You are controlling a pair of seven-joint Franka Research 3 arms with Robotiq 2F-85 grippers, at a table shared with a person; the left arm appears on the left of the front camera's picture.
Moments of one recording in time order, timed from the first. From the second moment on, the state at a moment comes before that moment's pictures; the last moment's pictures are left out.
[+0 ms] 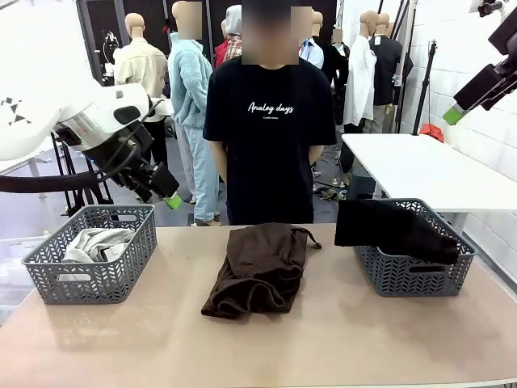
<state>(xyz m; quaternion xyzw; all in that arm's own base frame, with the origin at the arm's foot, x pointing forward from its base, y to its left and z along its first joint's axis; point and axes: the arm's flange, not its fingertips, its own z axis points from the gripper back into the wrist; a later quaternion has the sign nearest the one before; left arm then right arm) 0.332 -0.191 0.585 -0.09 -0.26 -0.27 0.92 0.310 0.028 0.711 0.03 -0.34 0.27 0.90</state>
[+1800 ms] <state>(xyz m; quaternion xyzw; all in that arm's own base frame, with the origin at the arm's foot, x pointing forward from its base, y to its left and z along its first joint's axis) 0.307 -0.160 0.588 -0.06 -0.24 -0.27 0.93 0.434 0.160 0.649 0.20 -0.31 0.38 0.85</state>
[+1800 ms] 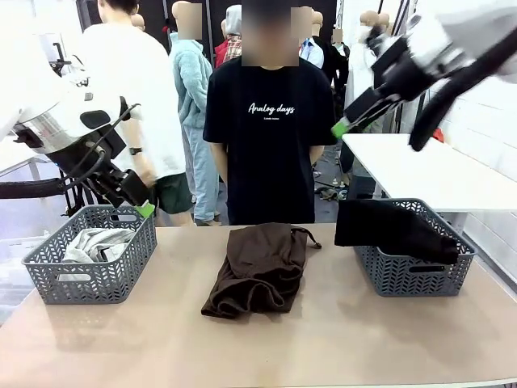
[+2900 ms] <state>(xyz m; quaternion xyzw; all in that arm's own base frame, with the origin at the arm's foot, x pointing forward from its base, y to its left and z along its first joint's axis) 0.307 -0.160 0.588 -0.06 -0.24 -0.27 0.93 0.497 0.226 0.557 0.21 -0.20 0.40 0.87</state>
